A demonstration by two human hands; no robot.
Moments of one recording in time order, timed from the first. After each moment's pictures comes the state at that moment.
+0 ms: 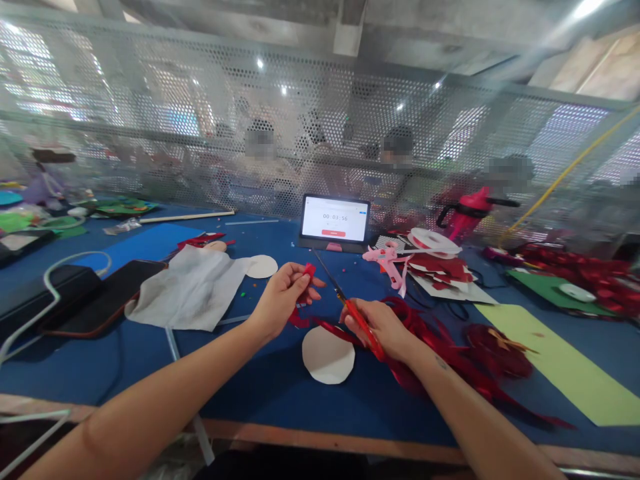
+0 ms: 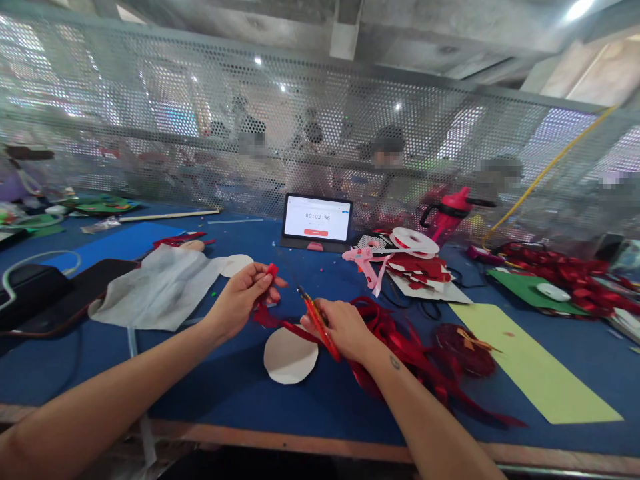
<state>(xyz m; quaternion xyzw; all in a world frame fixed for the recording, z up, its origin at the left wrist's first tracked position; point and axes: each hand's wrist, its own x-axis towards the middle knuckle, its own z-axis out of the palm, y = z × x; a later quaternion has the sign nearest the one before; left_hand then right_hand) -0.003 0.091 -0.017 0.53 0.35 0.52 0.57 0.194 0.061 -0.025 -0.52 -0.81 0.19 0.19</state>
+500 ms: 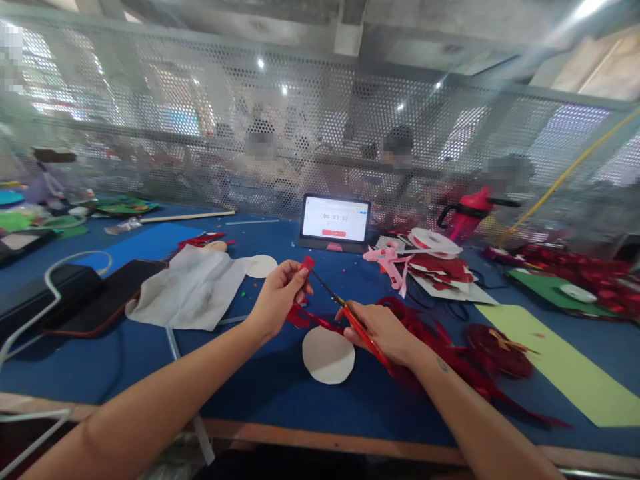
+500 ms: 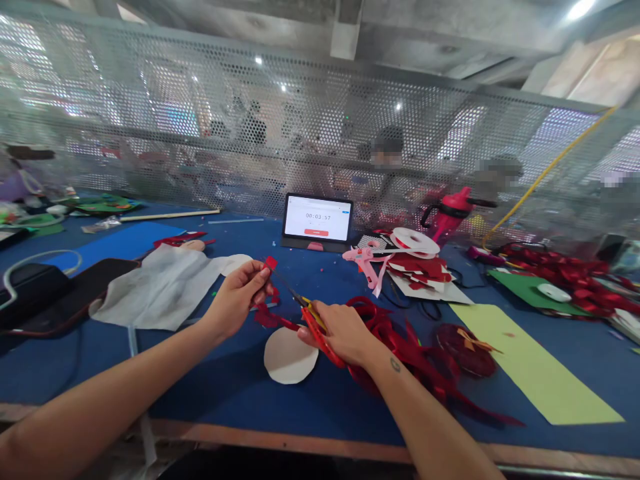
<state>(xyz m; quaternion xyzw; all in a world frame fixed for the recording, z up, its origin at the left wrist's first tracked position) -0.005 0.093 -0.015 0.52 0.35 0.54 0.56 0.192 0.056 -0.016 -0.51 -0.84 0.14 0.09</state>
